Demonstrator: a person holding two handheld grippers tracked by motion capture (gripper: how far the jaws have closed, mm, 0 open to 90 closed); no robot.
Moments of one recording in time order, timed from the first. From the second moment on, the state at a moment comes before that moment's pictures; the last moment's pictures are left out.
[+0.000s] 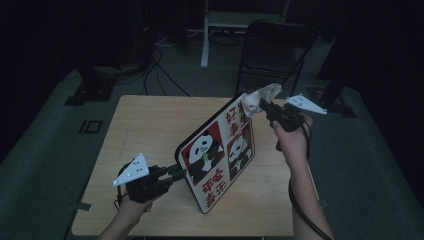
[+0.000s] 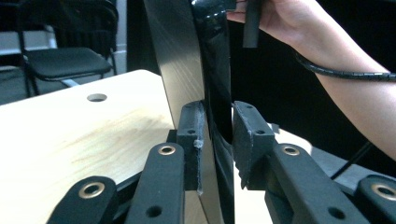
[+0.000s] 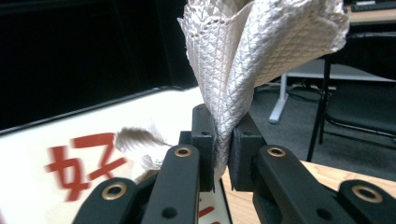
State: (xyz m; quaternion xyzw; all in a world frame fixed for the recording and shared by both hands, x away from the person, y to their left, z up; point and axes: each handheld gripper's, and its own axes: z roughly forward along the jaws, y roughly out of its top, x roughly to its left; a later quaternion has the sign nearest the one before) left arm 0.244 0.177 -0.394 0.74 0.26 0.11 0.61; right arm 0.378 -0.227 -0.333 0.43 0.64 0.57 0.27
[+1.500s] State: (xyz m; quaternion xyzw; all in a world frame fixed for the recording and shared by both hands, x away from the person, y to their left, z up) left arm 0.282 0.239 -0.391 0.73 0.29 0.10 0.62; right arm 0.337 -0.238 -0.333 0.42 0.64 0.59 0.26
